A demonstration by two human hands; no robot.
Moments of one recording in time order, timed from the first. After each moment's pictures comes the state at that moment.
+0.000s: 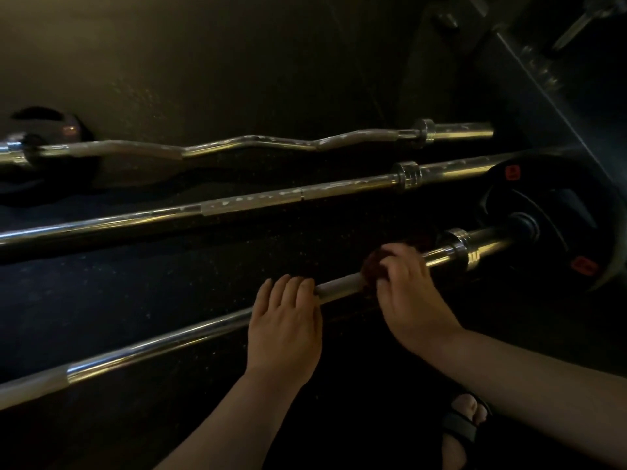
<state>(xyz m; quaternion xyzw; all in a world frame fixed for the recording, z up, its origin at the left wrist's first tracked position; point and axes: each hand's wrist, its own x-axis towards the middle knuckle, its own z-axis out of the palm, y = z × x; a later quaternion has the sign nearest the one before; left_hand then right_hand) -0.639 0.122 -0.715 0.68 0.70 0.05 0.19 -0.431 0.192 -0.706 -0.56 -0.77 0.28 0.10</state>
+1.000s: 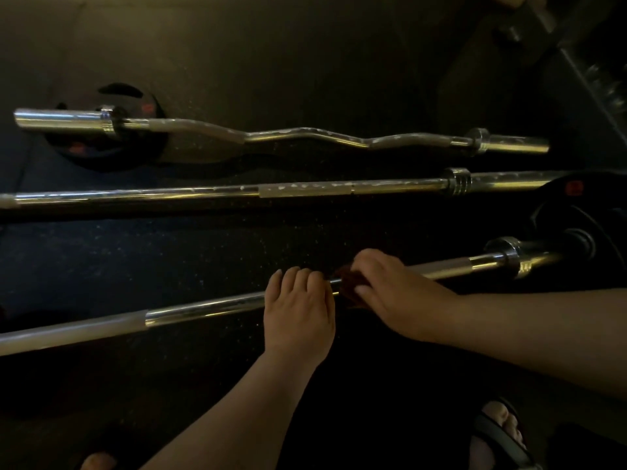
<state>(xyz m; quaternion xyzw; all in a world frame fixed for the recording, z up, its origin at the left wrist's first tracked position) -0.680 0.091 -0.717 0.62 0.76 0.10 0.17 -0.522 0.197 -0.660 -0.39 -0.85 0.32 -0.13</state>
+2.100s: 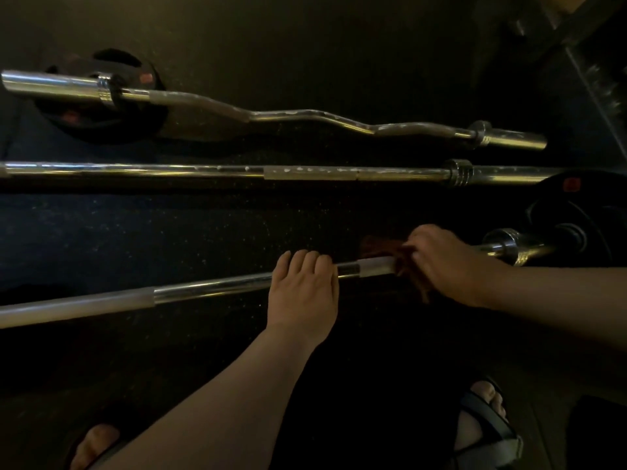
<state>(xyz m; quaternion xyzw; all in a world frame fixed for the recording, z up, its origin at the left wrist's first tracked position) -0.694 0.092 -0.720 0.65 0.73 0.10 0.19 -0.474 0.229 -0.650 -0.43 -0.85 0.22 -0.20</state>
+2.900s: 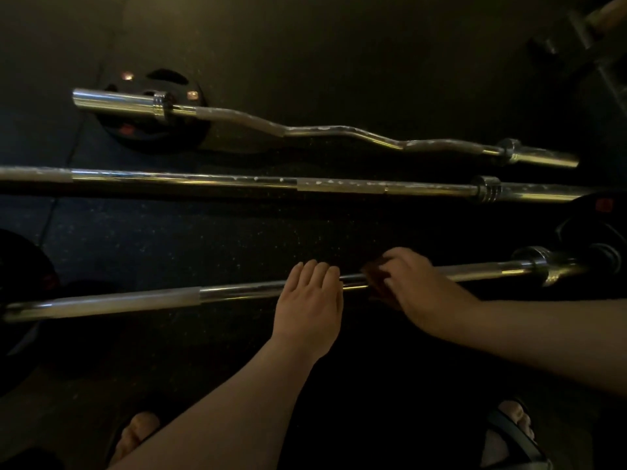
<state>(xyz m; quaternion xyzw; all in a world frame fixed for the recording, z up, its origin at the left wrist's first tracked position) -0.729 0.068 -0.718 0.66 0.72 0.10 0.21 -0.547 0.181 -0.659 -0.42 -0.86 0.24 -0.16</state>
